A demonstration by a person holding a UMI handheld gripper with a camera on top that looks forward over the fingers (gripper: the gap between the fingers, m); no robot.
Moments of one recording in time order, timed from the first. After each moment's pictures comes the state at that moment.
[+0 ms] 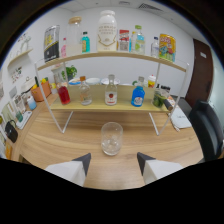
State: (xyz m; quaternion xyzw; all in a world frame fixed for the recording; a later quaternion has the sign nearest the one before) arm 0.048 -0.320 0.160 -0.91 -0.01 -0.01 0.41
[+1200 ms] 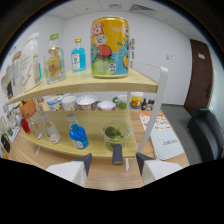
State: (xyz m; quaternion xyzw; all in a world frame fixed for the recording) arm 0.215 -0.184 0.192 -0.89 0.00 0.00 0.46
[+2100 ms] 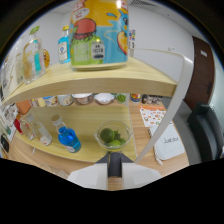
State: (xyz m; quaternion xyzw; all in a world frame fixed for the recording) arm 0.226 -0.158 0.171 -0.91 0.00 -0.01 0.41
